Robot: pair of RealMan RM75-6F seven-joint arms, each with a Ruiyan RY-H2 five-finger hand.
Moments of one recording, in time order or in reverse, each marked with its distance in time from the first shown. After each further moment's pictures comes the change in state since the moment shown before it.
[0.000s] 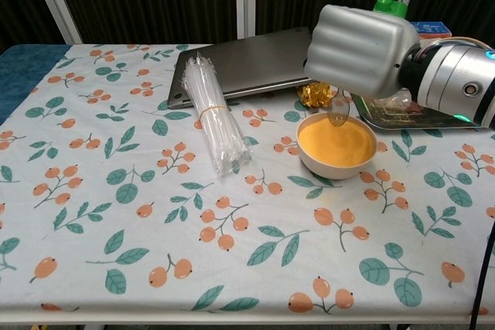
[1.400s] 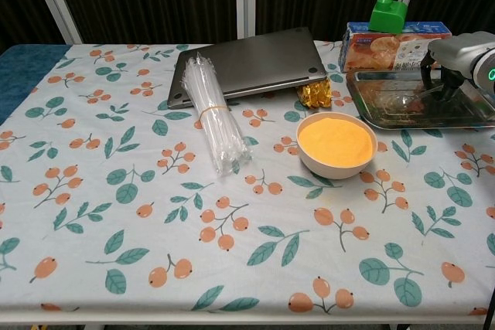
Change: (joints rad) left arm -0.014 0.048 -0.002 -0.107 -0.022 -0.017 0.103; right arm -0.058 -0.215 0.243 0.622 0.681 -0.263 0.767
